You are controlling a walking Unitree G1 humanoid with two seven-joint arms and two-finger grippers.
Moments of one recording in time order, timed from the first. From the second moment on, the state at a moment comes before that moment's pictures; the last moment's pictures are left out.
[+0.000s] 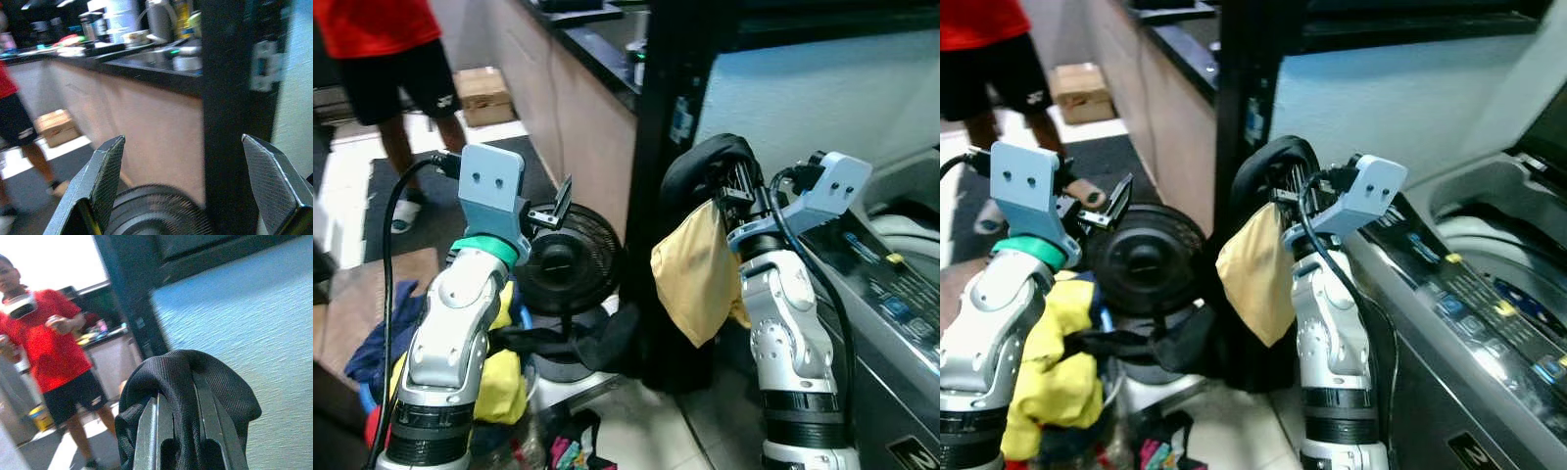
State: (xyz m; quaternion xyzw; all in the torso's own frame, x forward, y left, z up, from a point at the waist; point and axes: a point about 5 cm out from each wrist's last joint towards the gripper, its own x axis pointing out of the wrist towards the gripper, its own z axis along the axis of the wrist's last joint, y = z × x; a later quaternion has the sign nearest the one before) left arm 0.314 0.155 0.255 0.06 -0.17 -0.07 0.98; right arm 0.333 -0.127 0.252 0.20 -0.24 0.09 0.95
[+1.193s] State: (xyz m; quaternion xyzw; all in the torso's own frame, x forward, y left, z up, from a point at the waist) left arm 0.312 0.147 0.260 0.05 -0.17 -0.09 0.98; right arm 0.333 -0.123 0.256 0.21 -0.24 0.10 0.94
